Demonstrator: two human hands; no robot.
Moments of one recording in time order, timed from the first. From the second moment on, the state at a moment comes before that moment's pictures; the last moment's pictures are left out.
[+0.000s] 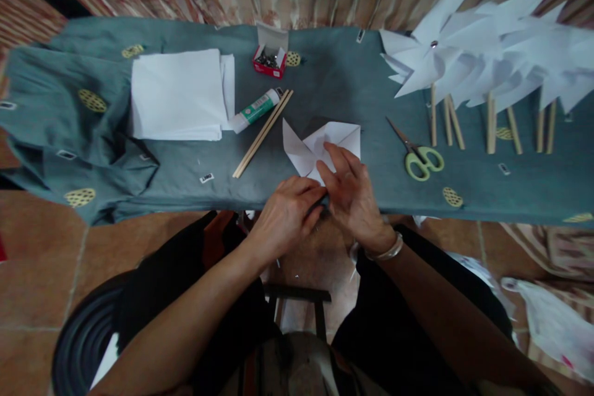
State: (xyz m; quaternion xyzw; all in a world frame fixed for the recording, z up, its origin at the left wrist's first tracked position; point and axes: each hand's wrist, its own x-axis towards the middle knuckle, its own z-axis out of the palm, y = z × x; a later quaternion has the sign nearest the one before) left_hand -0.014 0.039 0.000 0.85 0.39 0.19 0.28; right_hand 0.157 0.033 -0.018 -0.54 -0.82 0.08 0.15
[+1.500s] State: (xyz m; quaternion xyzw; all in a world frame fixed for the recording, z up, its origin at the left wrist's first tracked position) left_hand -0.025 0.053 -0.001 0.88 0.41 0.21 0.13; right_hand 0.211 0.089 -0.007 -0.62 -0.75 0.06 0.23
